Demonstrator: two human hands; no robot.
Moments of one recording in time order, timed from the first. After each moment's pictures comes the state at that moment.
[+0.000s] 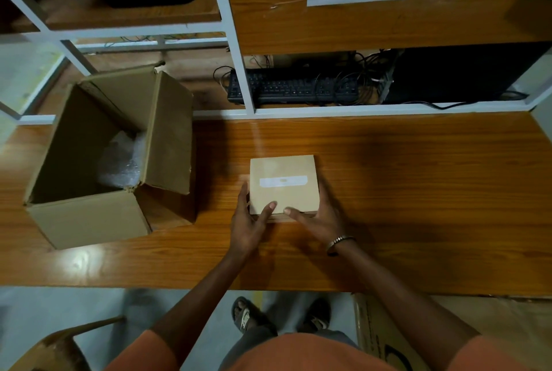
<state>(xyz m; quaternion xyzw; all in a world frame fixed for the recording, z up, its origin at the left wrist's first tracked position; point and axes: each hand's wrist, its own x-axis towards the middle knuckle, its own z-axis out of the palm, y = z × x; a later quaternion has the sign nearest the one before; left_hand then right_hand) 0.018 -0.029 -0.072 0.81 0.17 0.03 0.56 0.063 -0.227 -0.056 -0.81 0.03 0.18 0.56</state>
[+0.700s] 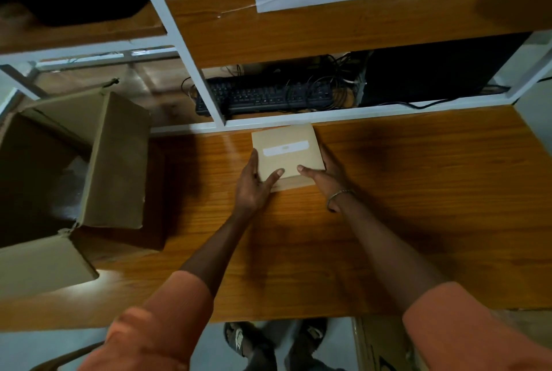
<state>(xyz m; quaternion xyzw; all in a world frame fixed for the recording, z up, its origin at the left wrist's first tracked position) 0.168 -0.094 -0.064 0.85 0.11 -0.01 0.51 0.212 -0.292 -0.075 -0.74 0.10 0.16 0.65</state>
